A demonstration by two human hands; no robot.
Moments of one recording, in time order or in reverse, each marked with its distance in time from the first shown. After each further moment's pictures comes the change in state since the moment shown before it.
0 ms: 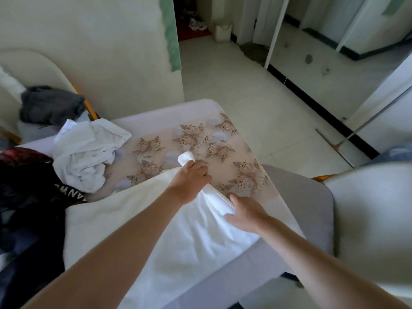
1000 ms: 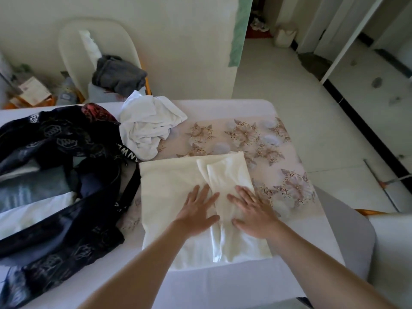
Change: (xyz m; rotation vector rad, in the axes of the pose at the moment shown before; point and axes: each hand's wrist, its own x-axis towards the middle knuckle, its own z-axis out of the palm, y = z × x) left_hand -0.159 0.041 0.046 -0.685 -0.404 -0.707; right_hand 0.045 -0.056 0.060 -0.519 -0.093 -0.309
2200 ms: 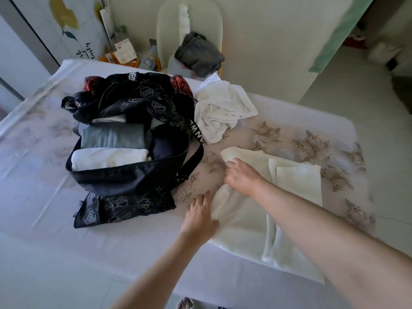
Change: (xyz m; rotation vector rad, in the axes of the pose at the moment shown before) left_hand -0.108 -0.044 0.010 -0.348 0.267 -0.552; right_hand 0.136 -0.160 -0.092 -0.895 0.115 -0.700
